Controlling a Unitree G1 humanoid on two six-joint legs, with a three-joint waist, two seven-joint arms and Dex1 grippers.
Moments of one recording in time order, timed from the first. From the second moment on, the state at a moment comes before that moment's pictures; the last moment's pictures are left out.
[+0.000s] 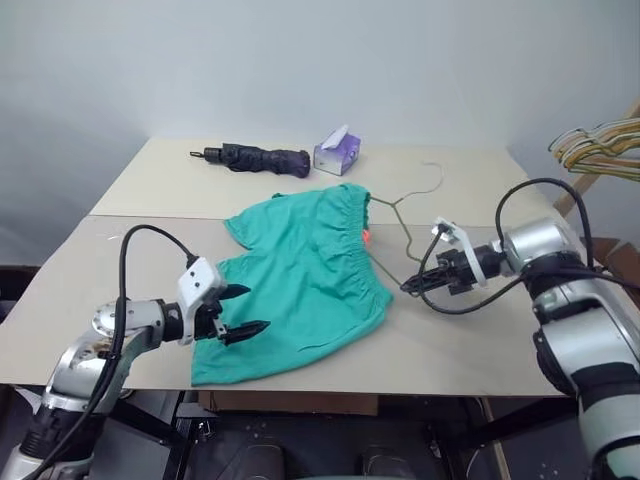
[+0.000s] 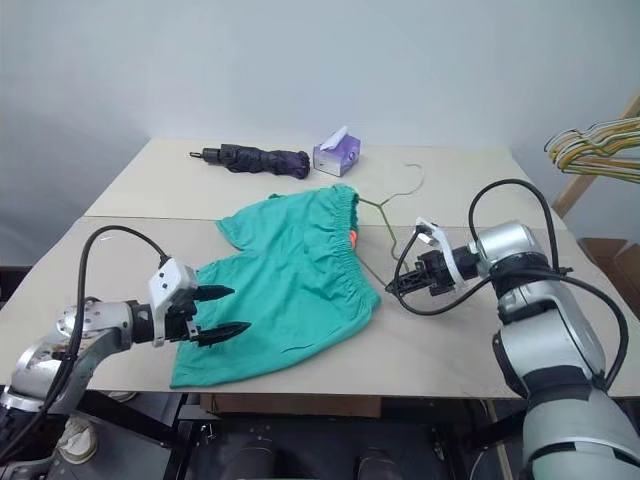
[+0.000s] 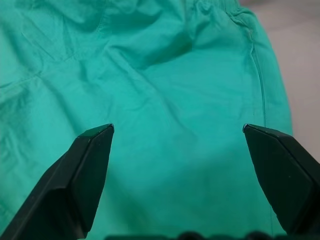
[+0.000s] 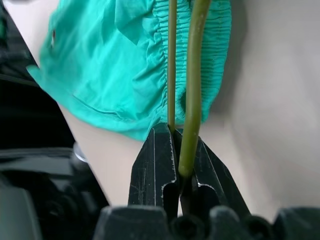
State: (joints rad) left arm -0.14 0.78 0.03 -0.26 -0.42 0.57 -0.96; right arm -0.96 -0.67 0.40 0.75 0.23 0.92 1.44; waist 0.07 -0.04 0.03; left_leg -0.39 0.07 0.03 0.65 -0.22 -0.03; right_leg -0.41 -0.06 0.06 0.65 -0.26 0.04
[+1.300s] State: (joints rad) left arm -1.31 0.70 -0.48 1.00 -0.19 -0.09 -1.61; right arm -0.83 -0.68 0.49 -0.01 -0.03 0.75 1.18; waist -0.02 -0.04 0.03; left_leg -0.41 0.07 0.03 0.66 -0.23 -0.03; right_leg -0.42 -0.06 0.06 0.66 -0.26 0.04
